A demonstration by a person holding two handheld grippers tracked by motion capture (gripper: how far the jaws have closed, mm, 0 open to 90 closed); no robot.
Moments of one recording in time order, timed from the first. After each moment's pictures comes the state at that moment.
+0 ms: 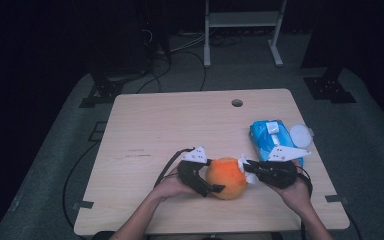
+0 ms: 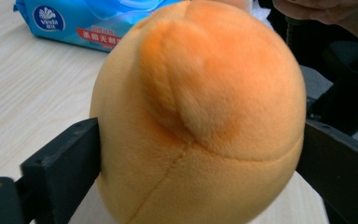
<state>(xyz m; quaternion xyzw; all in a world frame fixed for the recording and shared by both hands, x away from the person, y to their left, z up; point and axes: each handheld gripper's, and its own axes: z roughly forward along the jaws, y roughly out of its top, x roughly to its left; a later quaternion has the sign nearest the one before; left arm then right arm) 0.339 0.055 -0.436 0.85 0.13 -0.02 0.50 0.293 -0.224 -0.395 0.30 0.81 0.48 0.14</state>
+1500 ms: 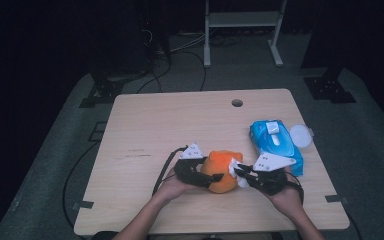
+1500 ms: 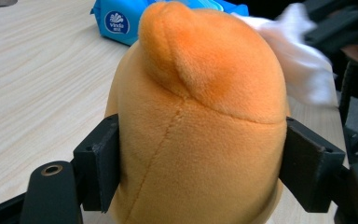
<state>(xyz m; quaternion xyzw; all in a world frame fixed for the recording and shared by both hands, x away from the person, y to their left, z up) 0.339 0.064 -0.433 0.83 0.23 0.03 0.51 0.281 -0.196 -0.400 0.26 0.83 0.45 0.20</state>
